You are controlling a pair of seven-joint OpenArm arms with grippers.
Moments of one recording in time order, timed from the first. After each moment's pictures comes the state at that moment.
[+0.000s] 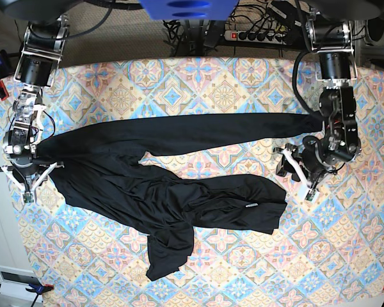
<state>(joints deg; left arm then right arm) -10.3 -19.2 -7.5 85.7 -27.0 -26.4 58.8 10.9 24.6 15.8 76.2 -2.3 16.6 -41.7</state>
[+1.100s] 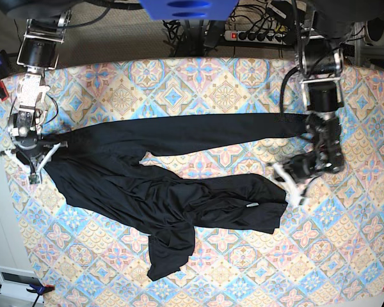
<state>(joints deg) -21.6 -16.9 -7.3 55.7 -20.3 -27.2 49.4 3.4 24.4 15.5 82.4 -3.0 16.6 -43.2</state>
